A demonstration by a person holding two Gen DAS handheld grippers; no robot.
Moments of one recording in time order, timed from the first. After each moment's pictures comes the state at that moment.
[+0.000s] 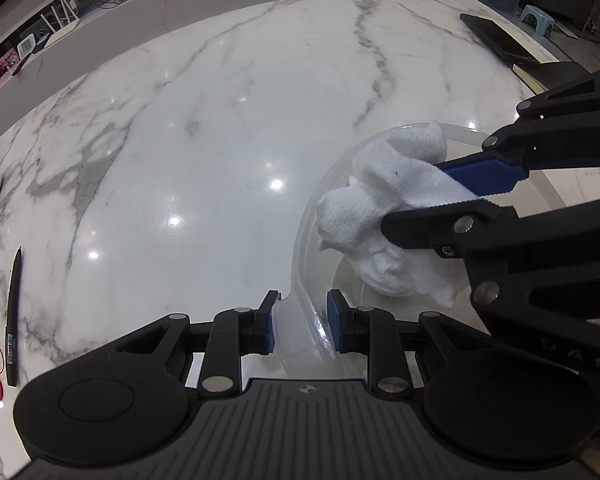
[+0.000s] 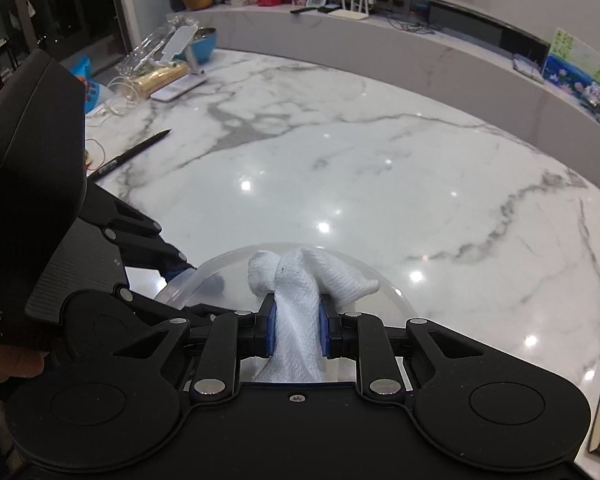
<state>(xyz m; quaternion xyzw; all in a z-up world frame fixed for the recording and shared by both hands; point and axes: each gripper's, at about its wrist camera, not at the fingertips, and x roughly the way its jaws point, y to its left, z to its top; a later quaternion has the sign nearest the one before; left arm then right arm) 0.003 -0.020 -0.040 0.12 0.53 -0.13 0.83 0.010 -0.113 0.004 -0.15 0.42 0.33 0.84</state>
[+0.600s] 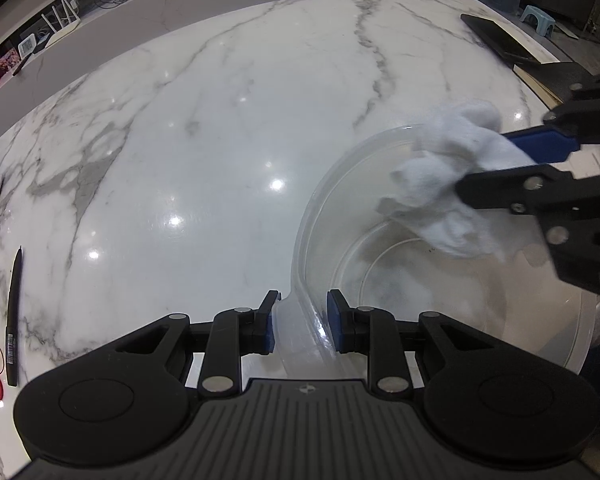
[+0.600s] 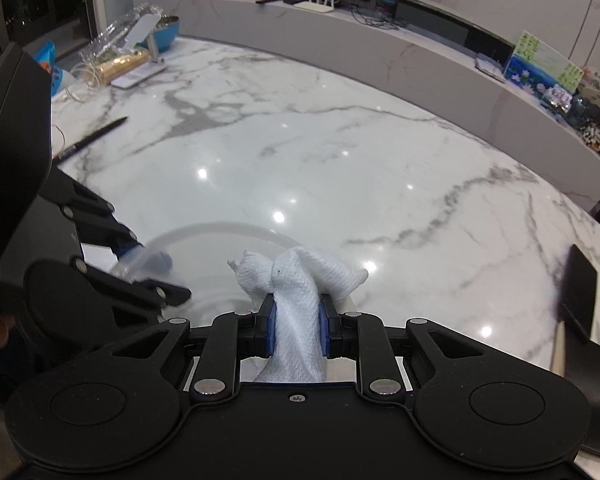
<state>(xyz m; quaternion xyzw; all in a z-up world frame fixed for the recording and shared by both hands) 0.004 -0.018 -0.040 0.12 0.53 -0.14 0.83 0.004 -0.134 0.010 -0.20 0.42 0.26 0.84</state>
